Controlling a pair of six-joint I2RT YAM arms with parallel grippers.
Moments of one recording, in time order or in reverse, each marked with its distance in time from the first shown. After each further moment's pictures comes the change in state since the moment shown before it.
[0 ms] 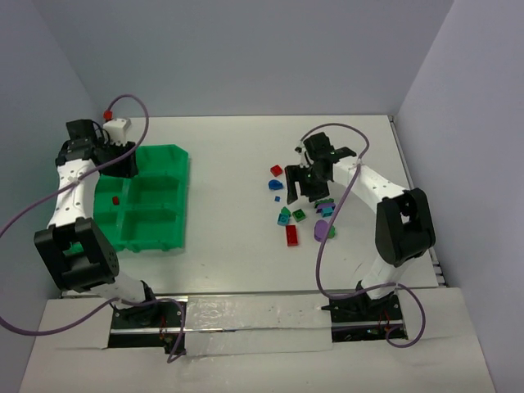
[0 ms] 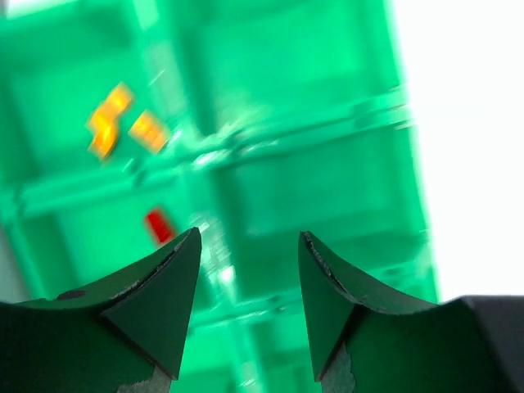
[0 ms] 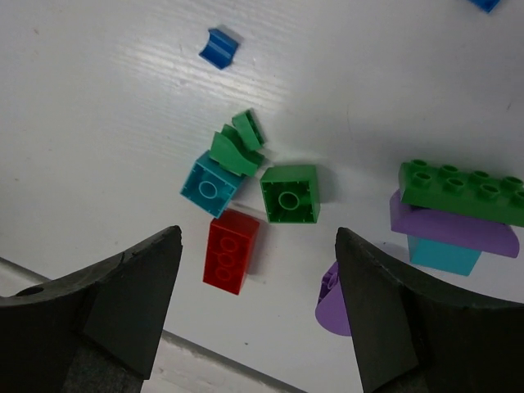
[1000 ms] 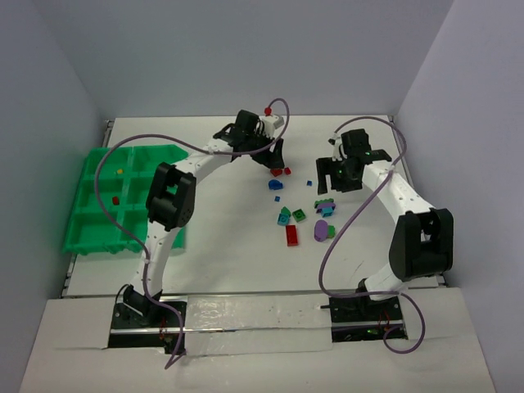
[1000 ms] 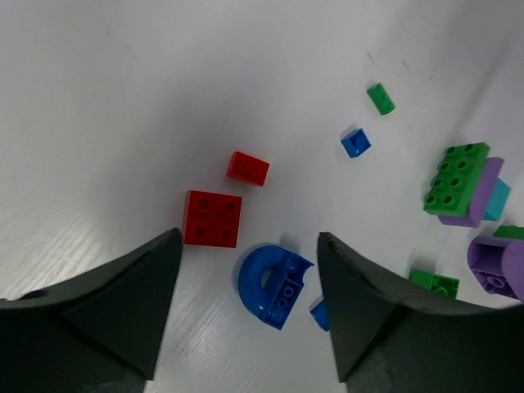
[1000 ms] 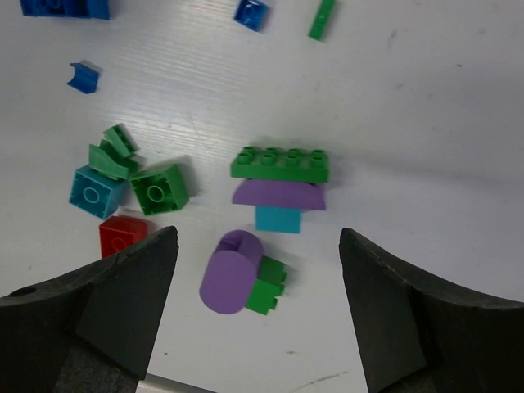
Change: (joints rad) left arm -0.841 0.794 0.653 0.338 0.179 -0.427; right arm -0.204 -0.149 -0.094 0.026 0.083 -0.172
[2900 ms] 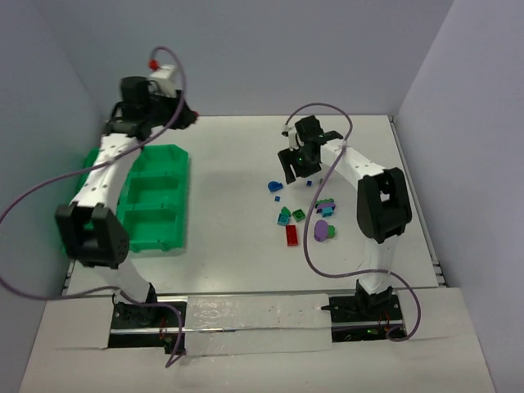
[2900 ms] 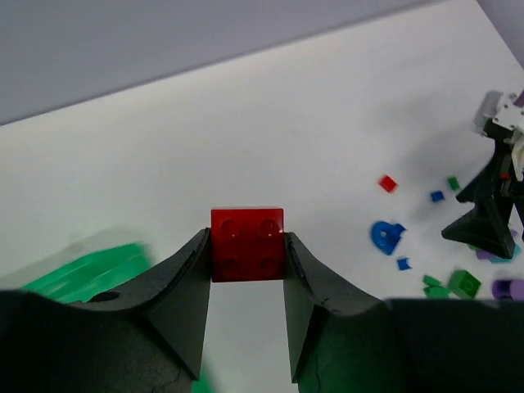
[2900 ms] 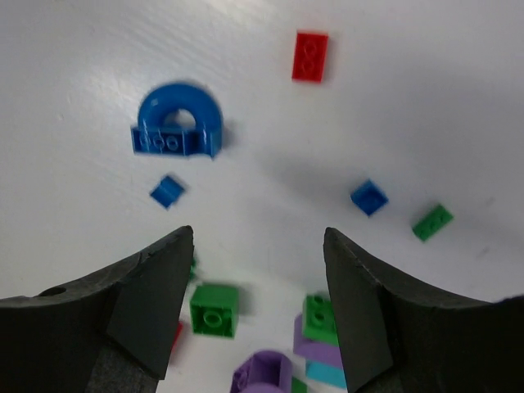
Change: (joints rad) left arm 0.375 -0.594 -0.326 -0.021 -0.066 -0.004; right arm 0.193 0.377 0.337 0.025 0.000 -0.106
